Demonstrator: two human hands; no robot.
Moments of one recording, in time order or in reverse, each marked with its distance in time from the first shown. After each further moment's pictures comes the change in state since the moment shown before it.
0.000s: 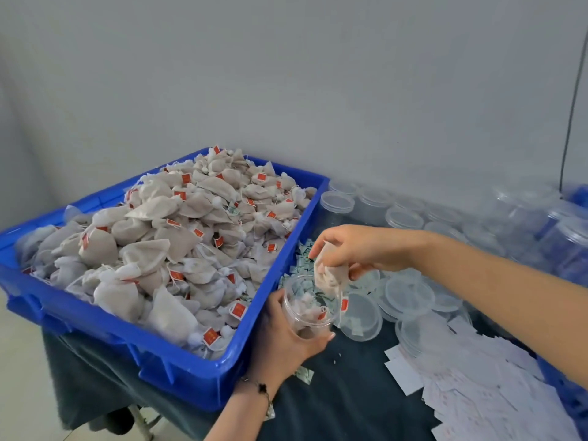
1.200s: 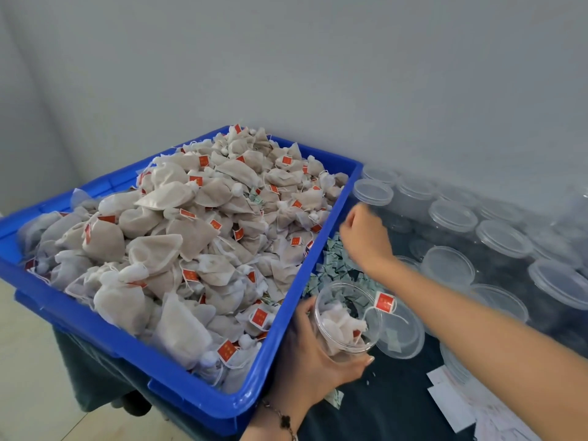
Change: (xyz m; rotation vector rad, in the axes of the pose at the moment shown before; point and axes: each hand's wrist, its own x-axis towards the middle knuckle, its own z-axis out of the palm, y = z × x) left_hand 0.002 -0.014 0.007 -0.040 0.009 0.071; right_hand 0.144 0.063 0.014 -0.305 0.893 -0.043
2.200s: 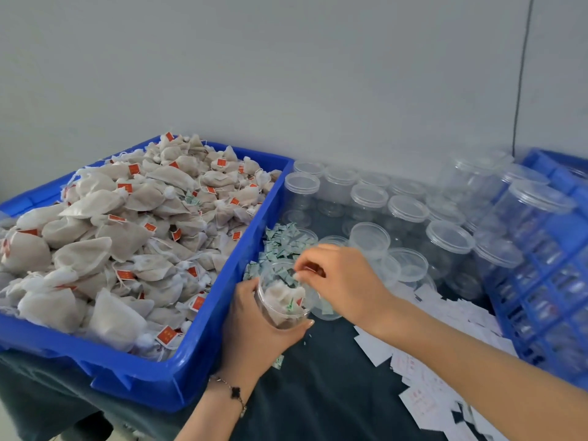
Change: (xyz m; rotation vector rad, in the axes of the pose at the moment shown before) left_hand -0.006 0.031 -0.002 0.064 0.025 0.006; right_hand -0.146 -0.005 -0.110 0.039 -0.164 -0.317
